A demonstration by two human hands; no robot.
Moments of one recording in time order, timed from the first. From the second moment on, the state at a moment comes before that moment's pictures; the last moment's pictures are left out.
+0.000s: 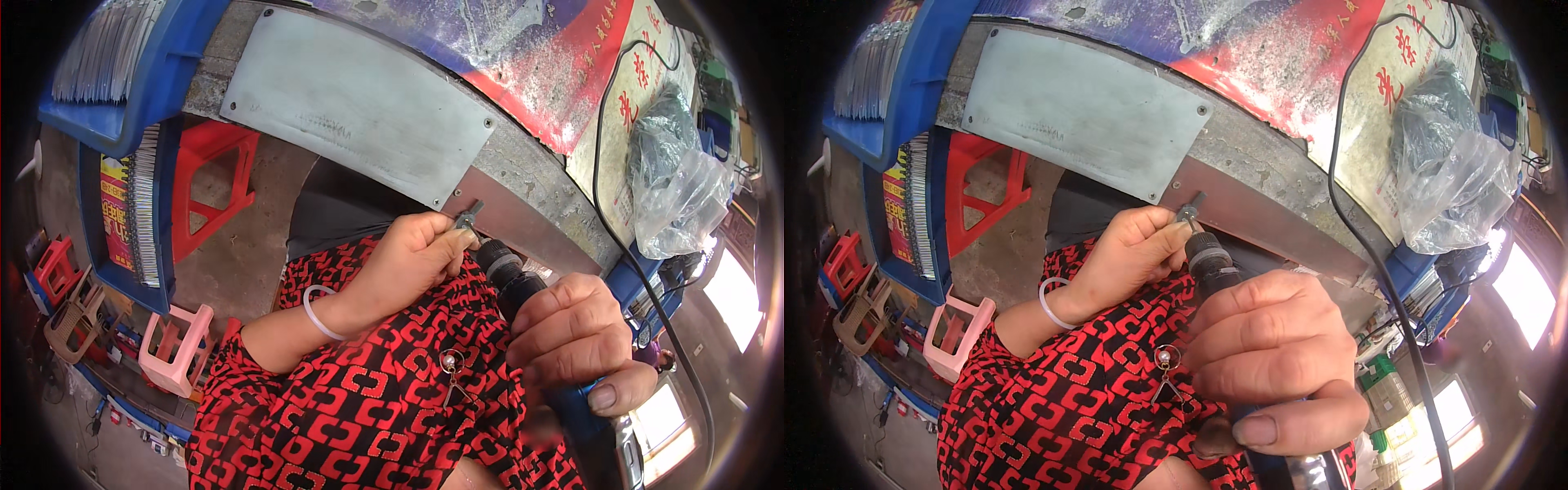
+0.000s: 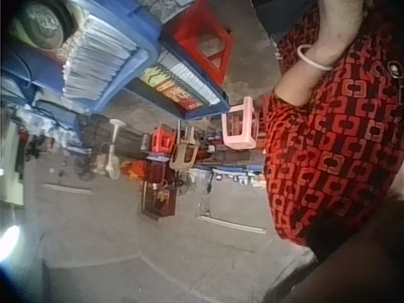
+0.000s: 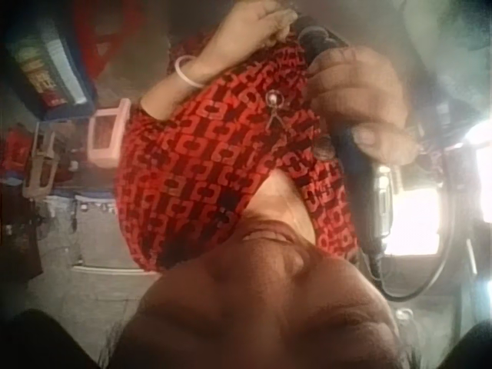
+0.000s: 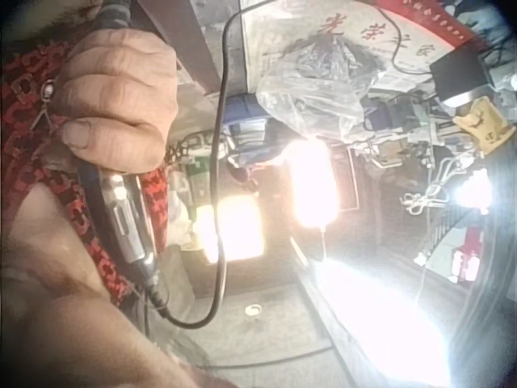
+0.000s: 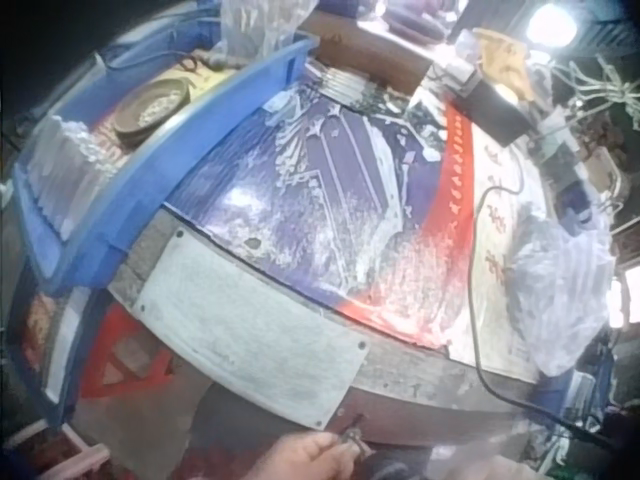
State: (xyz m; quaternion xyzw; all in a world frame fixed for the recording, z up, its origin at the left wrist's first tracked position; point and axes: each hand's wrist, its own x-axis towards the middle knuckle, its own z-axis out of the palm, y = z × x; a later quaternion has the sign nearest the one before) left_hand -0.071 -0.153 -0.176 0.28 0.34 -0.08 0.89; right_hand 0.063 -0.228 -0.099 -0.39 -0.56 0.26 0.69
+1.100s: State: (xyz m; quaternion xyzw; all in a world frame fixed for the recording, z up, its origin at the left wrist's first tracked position) left_hand -0.065 -0.158 -0.174 0.34 0.35 -0.05 0.87; right_hand 0.055 -0.240 -0.098 -0.45 -0.52 0.17 0.70
